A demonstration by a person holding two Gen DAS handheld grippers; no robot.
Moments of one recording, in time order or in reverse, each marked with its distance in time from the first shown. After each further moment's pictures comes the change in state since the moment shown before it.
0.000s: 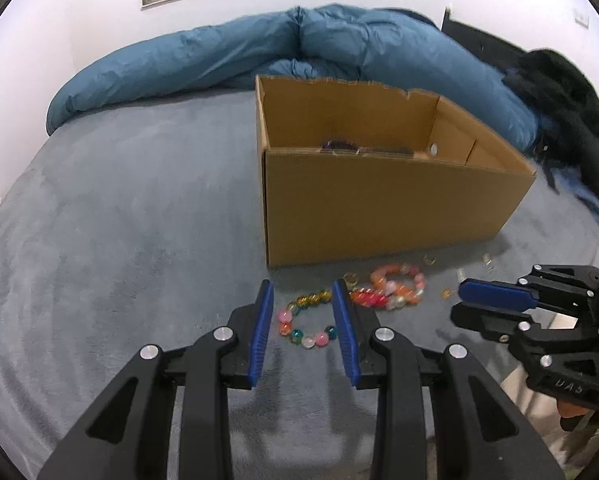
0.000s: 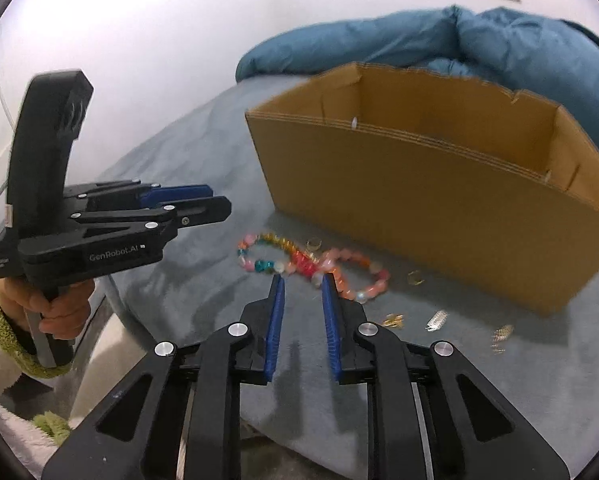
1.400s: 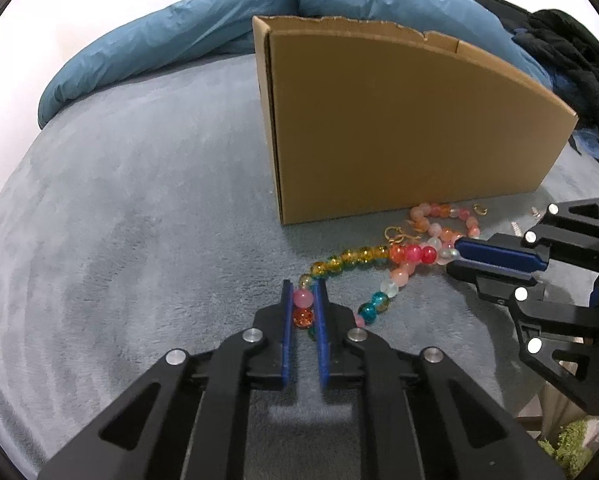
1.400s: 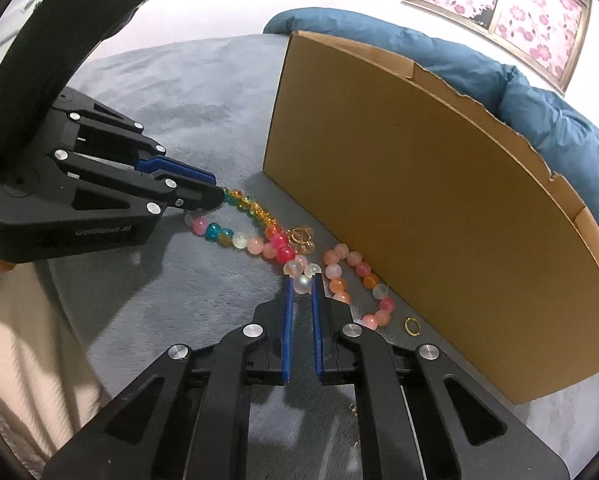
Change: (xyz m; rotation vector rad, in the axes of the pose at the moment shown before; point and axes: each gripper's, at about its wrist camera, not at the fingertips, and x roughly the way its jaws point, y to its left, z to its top) left arm 0.051 0.006 -0.015 0.052 0.082 0.041; right arm 0.060 0.027 -0.007 -0.378 0.049 -0.206
